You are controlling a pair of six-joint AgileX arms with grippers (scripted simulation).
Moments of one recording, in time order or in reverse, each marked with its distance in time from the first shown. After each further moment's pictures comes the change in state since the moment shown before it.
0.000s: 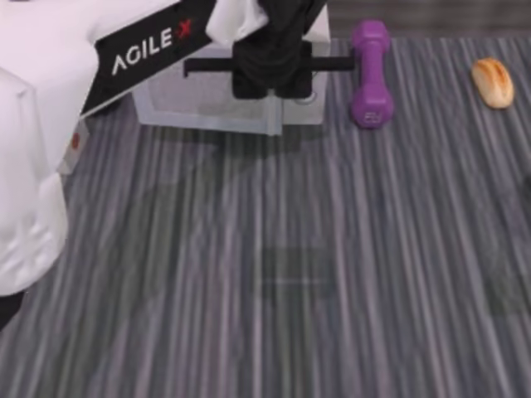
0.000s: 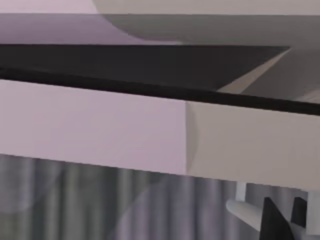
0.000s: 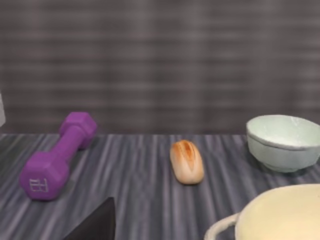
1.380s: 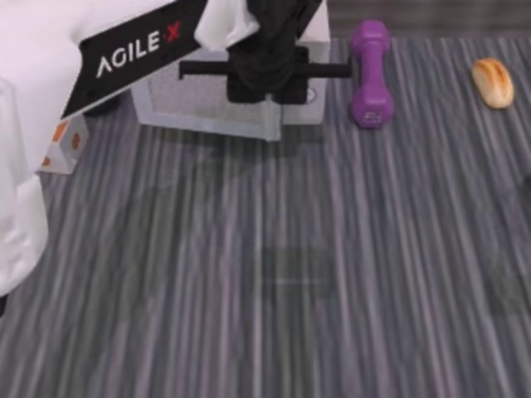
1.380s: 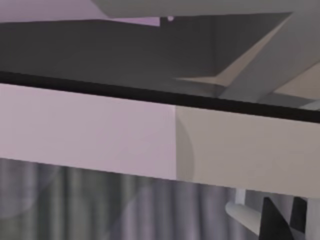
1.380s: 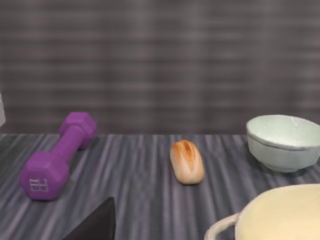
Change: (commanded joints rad) left arm 0.006 -0.053 -0.082 0.046 0.016 0.045; right arm 0.000 0.000 0.000 0.000 0.000 0.000
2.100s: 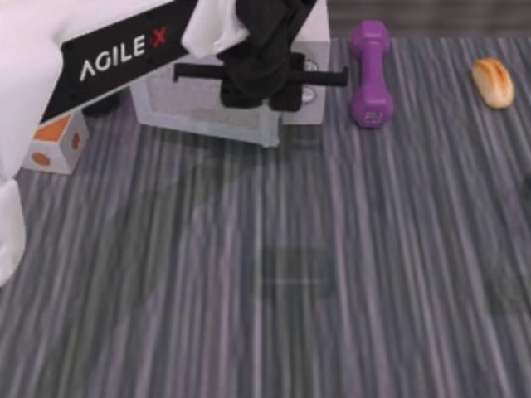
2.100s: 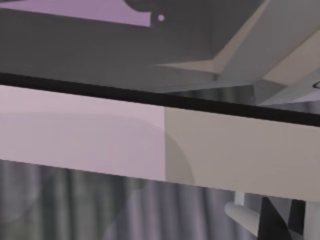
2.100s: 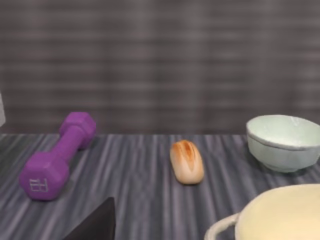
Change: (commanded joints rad) left arm 0.003 -0.051 -0.089 0.044 0.027 0.052; right arm 0.000 0.000 0.000 0.000 0.000 0.000
